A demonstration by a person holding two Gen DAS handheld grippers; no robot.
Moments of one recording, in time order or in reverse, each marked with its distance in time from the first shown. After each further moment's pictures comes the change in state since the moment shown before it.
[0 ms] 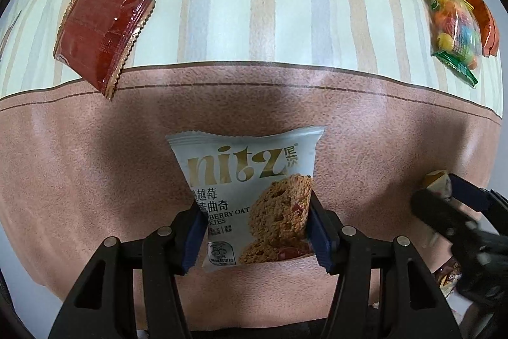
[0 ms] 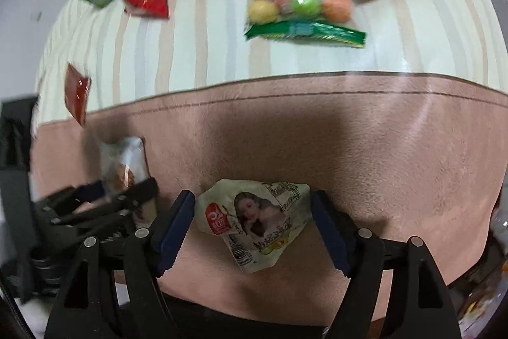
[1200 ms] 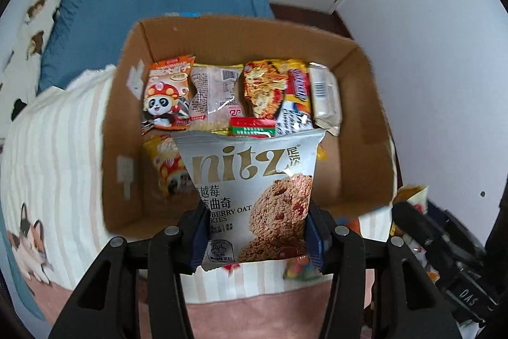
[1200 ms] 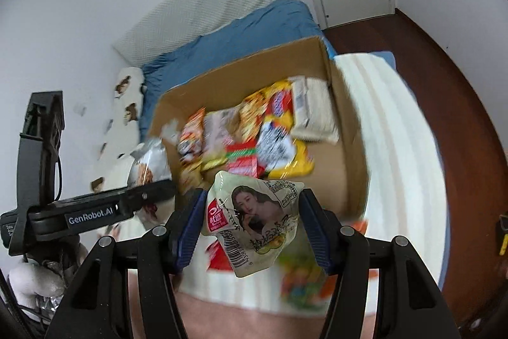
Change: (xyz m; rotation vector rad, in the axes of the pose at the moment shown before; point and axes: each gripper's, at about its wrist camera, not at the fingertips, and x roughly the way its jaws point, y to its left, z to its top) left arm -0.212 -0.033 0.247 0.043 -0.211 -0.221; right arm -0.220 -0.022 0.204 0.034 -0.421 0.137
